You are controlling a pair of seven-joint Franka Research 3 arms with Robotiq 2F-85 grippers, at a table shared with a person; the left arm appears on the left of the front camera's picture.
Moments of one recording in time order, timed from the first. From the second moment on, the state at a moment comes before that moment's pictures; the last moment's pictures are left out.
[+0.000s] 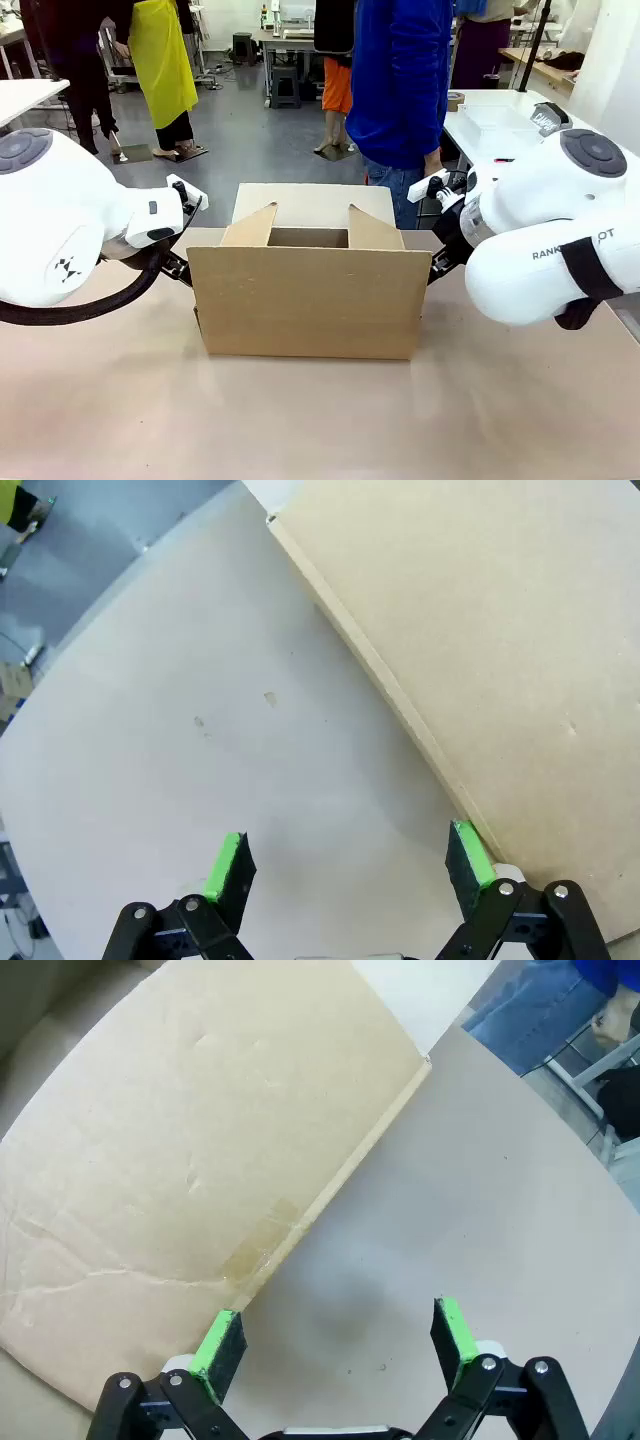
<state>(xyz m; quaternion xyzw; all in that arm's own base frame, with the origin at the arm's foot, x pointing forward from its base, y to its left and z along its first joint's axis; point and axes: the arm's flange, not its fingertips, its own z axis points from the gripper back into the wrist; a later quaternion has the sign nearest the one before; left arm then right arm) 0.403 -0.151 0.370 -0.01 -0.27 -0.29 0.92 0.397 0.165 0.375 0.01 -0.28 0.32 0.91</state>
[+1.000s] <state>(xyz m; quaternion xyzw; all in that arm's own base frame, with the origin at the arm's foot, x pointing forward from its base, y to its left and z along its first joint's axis) 0.403 -0.151 0.370 -0.01 -0.27 -0.29 0.92 0.397 0.165 0.375 0.01 -0.28 0.32 0.91</state>
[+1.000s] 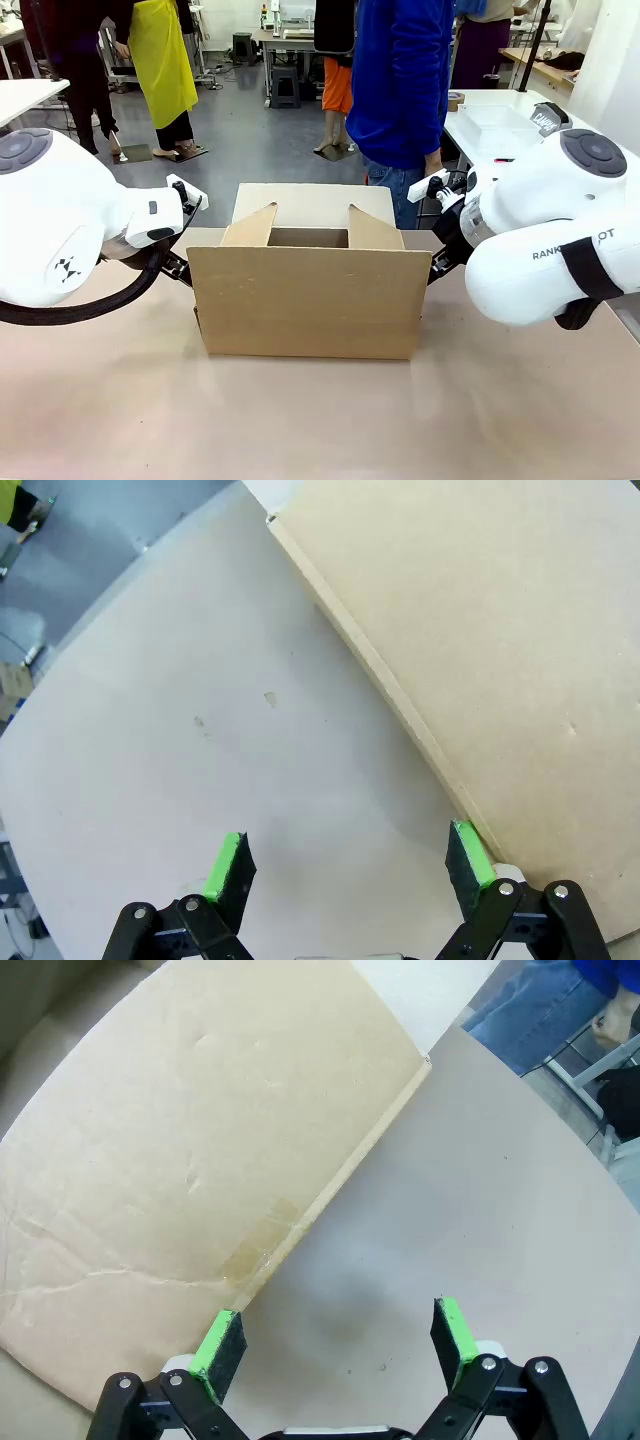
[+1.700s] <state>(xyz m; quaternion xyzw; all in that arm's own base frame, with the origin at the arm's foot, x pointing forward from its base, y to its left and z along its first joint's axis) 0.400 -0.147 0.406 -0.04 -0.30 -0.28 0.91 0.396 0.156 0.401 0.03 -0.29 0.29 0.91</state>
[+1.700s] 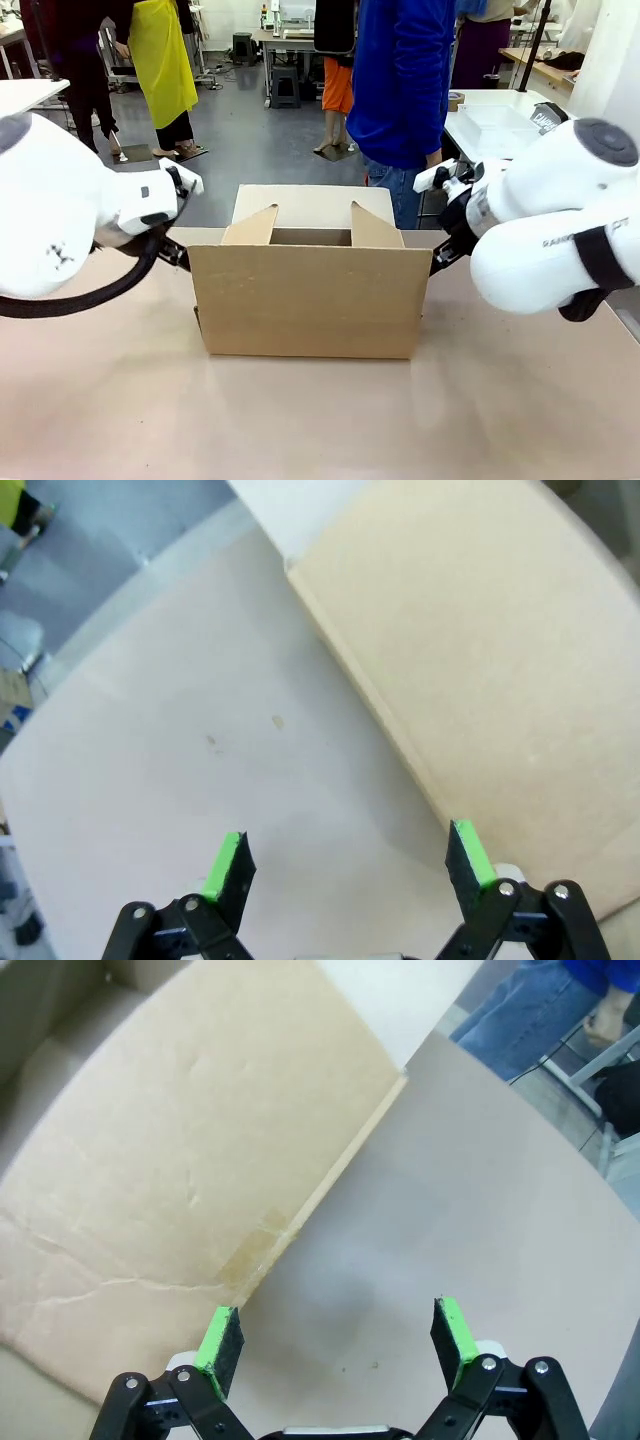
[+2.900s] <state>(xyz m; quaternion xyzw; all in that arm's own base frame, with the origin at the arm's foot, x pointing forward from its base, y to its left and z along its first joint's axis) 0.347 0.184 0.400 -0.58 -0.34 -0.01 0.74 0.306 -0.192 0.431 0.55 -0.24 -0.16 0.78</state>
